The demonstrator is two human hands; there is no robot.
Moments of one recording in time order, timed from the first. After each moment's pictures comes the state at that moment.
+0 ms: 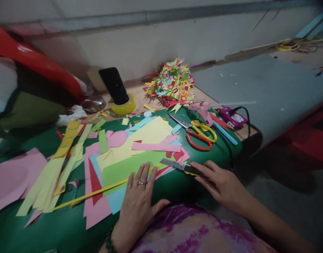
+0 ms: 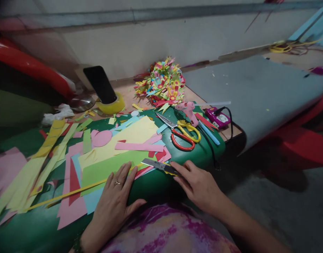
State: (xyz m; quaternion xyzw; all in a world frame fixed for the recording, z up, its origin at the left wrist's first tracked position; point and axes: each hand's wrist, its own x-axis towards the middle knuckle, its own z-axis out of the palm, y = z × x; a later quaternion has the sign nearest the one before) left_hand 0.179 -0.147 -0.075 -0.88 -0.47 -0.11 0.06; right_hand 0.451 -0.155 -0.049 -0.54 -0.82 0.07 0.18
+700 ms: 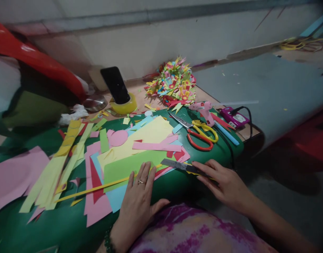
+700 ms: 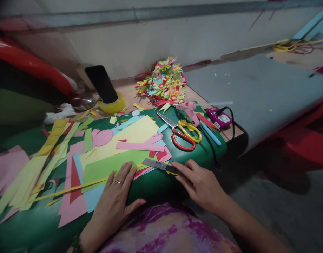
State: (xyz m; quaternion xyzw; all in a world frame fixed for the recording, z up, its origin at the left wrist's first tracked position) left_hand 0.178 -0.147 -0.074 -0.88 -0.47 -0.11 0.05; right_hand 0.458 -0.154 -0.048 -0.53 -0.82 0.08 0.20
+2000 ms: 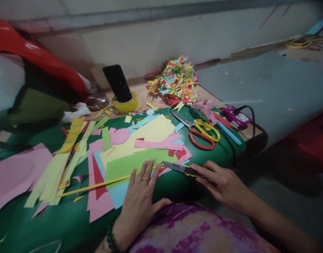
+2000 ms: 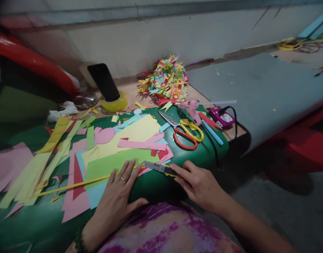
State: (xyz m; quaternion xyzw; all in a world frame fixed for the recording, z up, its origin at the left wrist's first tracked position) left_hand 0.179 -0.147 -0.072 -0.88 -0.48 -0.07 0.02; right_hand 0.455 -0.153 -0.052 -0.49 -0.85 0.08 0.19
